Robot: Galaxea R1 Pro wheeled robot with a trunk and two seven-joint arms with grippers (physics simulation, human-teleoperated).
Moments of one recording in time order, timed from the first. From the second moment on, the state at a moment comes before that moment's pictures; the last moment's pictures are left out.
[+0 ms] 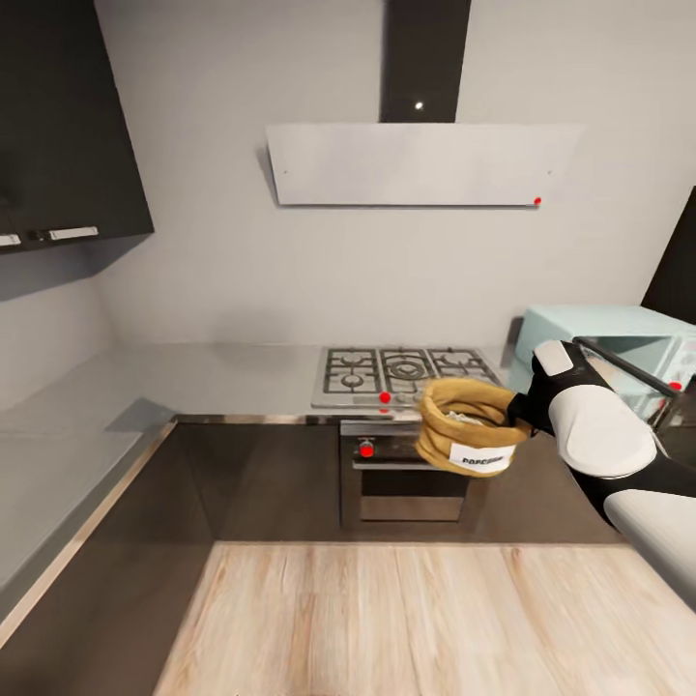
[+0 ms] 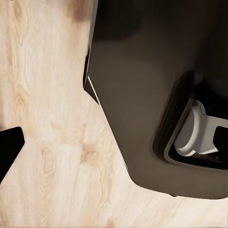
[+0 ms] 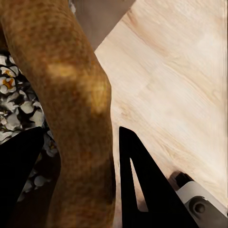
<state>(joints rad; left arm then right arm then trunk) 0.01 0.01 0.21 -0.03 0.00 0.05 0.00 -1.41 -0.06 -0.95 -0.38 0.01 0.93 -0.88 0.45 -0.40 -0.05</state>
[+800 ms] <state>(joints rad) 0.01 0.08 0.26 -0.03 0.00 0.04 0.00 -1.41 -0.06 -0.96 -0.38 0.00 0.92 -0.91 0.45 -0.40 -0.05</state>
